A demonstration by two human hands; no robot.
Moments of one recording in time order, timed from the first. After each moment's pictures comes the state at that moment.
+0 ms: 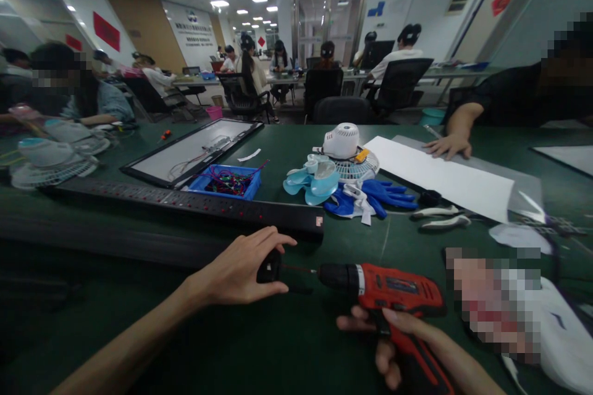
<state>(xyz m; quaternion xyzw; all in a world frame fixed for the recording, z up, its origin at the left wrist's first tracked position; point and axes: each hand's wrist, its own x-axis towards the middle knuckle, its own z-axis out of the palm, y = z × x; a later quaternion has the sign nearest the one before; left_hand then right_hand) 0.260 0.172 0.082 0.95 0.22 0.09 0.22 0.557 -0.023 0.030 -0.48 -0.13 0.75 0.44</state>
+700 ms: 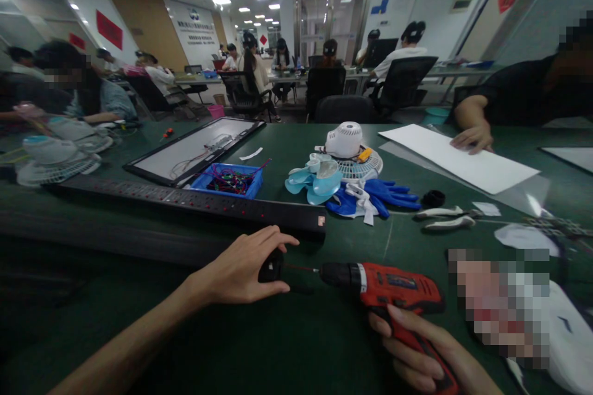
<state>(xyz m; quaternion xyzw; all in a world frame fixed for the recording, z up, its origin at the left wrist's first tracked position) 0.260 0.173 0.081 0.95 0.22 0.09 0.23 0.555 -0.021 0.022 -0.35 -0.11 0.81 0.45</state>
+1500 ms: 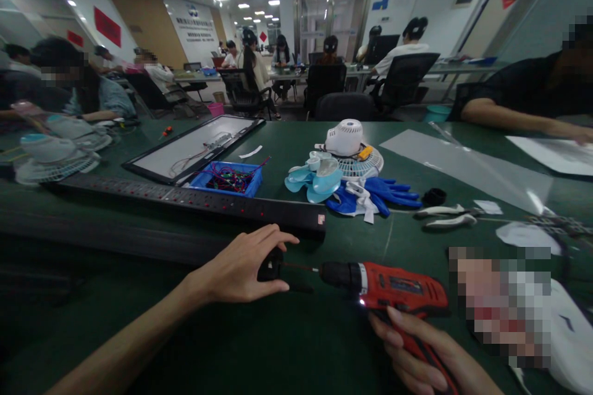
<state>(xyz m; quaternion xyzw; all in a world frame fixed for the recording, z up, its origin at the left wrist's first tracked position) 0.260 0.172 0.083 0.95 0.22 0.08 0.22 0.550 -0.026 0.020 -0.37 -0.13 0.79 0.46</state>
